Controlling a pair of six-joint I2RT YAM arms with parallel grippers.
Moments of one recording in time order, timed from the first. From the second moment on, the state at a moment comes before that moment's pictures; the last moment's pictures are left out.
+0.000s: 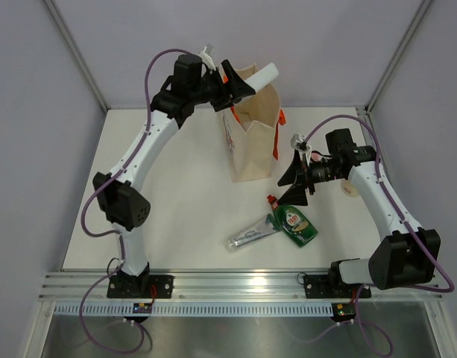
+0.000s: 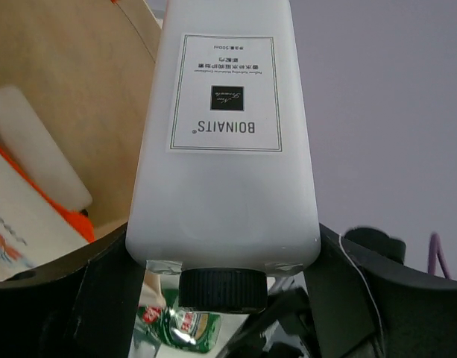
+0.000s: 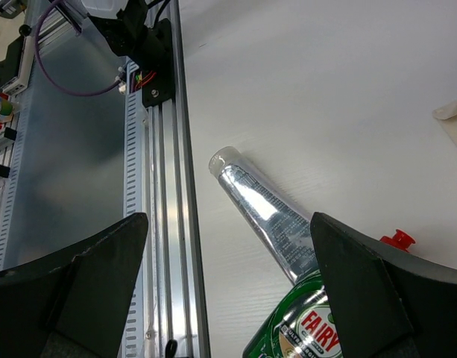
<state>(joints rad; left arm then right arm) -0.44 1.89 2.07 -0.49 0.43 -0.82 0.14 1.35 1.19 -1.05 -1.22 -0.75</state>
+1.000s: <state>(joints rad) -0.42 2.06 2.24 -0.58 0.27 -0.85 0.10 1.33 1.21 -1.06 -1.21 -0.75</state>
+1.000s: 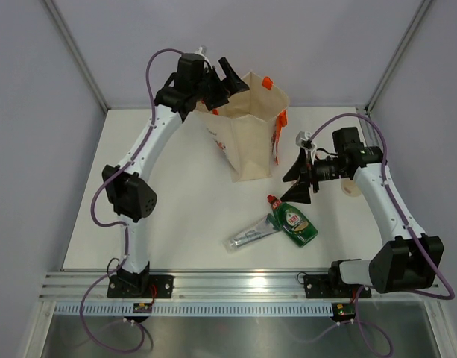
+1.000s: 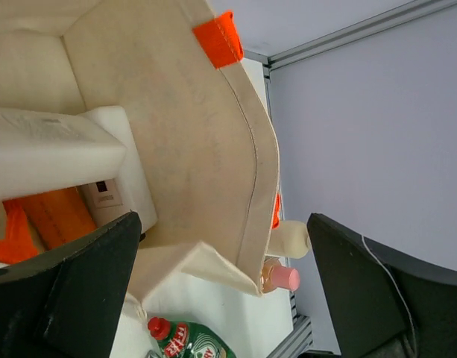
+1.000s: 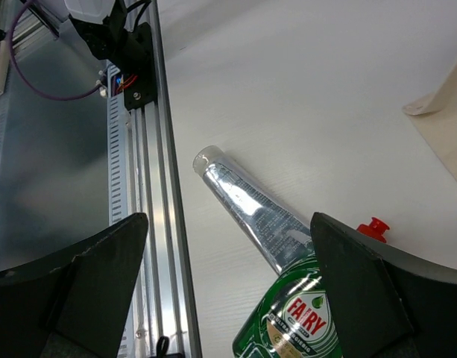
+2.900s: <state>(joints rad) -0.38 0.60 0.68 -0.43 0.19 -0.52 -0.04 1.73 1.41 -0.98 -0.79 -1.05</state>
